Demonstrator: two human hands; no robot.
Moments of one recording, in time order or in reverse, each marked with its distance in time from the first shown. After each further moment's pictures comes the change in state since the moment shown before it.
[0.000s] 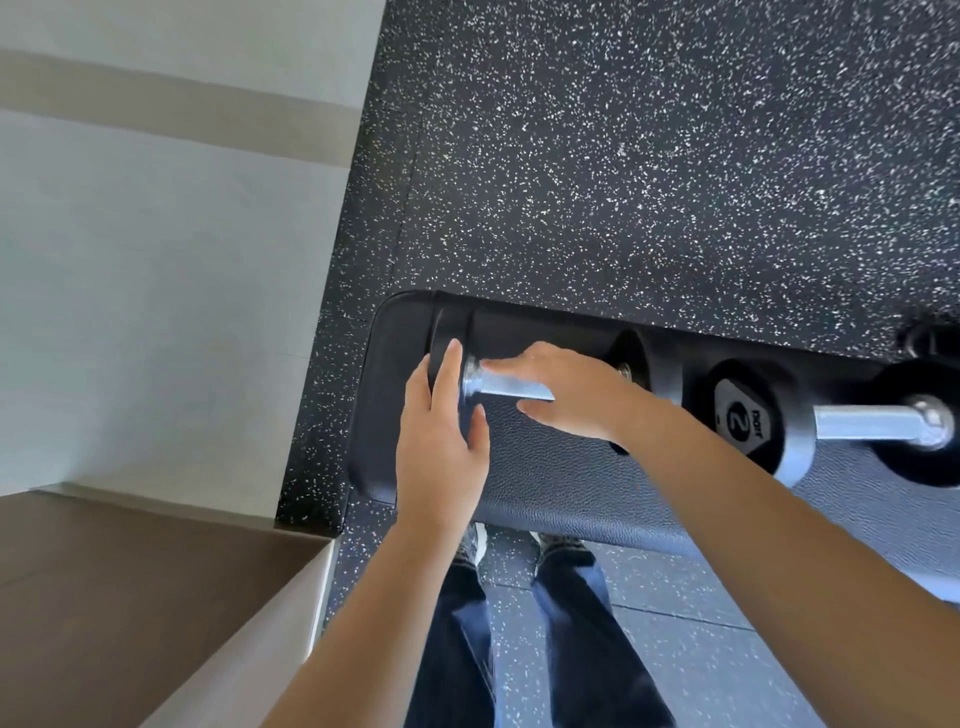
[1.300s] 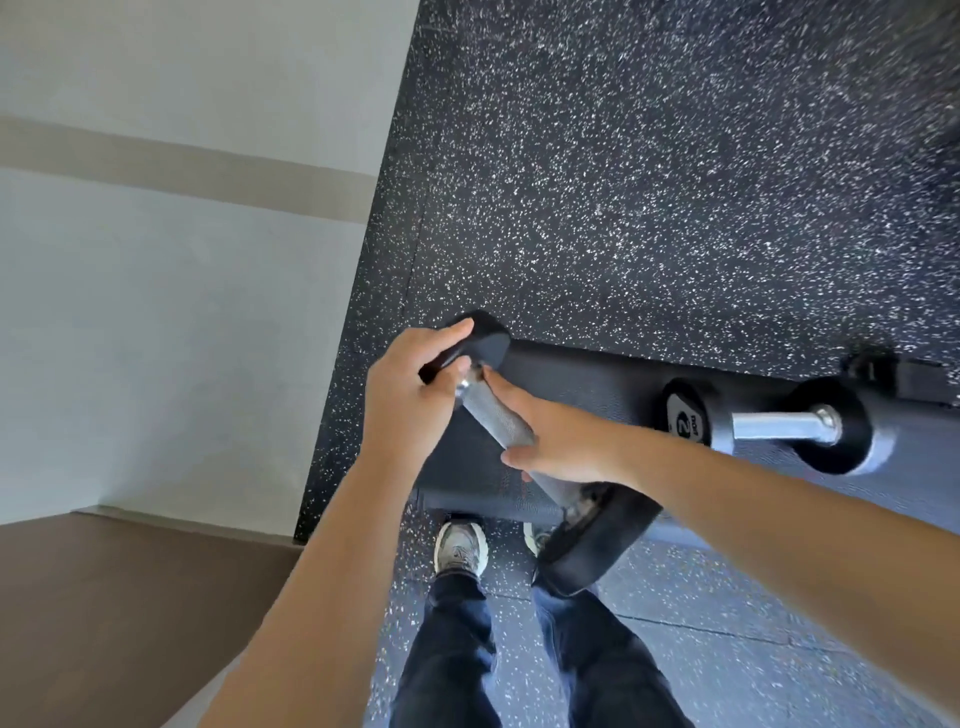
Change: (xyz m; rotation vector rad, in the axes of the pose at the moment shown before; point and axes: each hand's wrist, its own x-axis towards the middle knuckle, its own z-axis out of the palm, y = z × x) left_hand 0.018 0.054 -0.109 -0.352 -0.005 0.197; right_hand -0.090 -0.094 -0.053 0.310 -0.168 0.149
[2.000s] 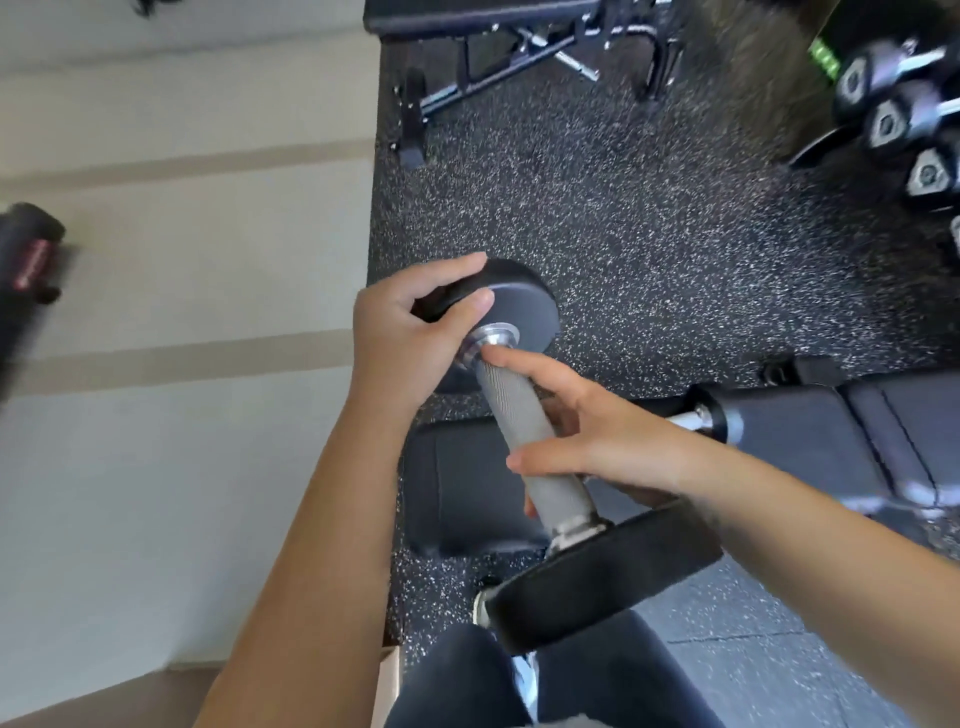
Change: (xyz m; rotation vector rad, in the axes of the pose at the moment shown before) left_hand -0.023 0.272 -0.086 -0.223 -0.084 0.349; right_hand -0.253 -0.097 -0.041 0.722 0.303 -0.493
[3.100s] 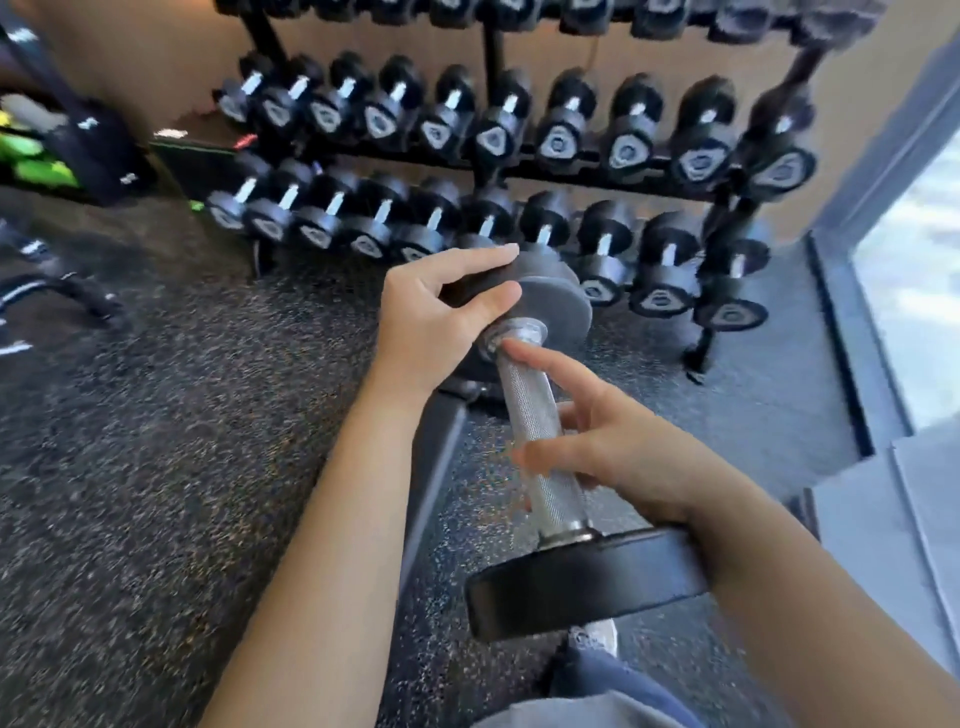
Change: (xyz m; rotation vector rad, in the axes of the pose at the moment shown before) left_hand -0.161 0.257 0.313 -0.427 -1.169 0.466; right_hand -0.383 -0.012 0.028 0.290 1.359 -0.049
